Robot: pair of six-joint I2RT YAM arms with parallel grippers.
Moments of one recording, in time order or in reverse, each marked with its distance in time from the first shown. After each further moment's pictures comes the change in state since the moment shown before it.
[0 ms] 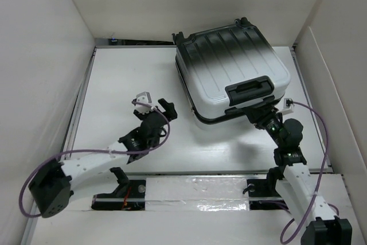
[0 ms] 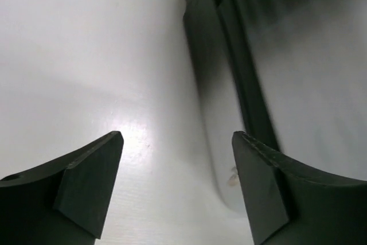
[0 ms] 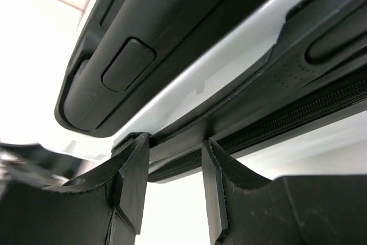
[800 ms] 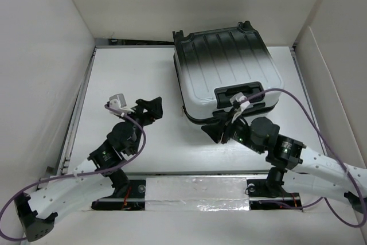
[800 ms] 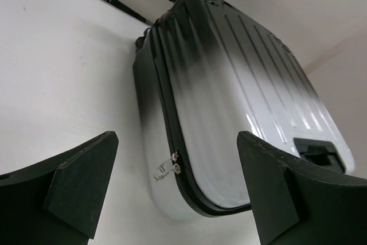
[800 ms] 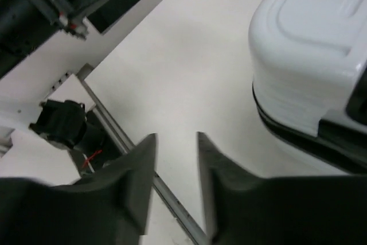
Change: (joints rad) left arm -0.001 -0.459 0.032 -0.134 0.037 0.108; right arm 1.057 0.172 0.482 -0.388 0.566 -0.418
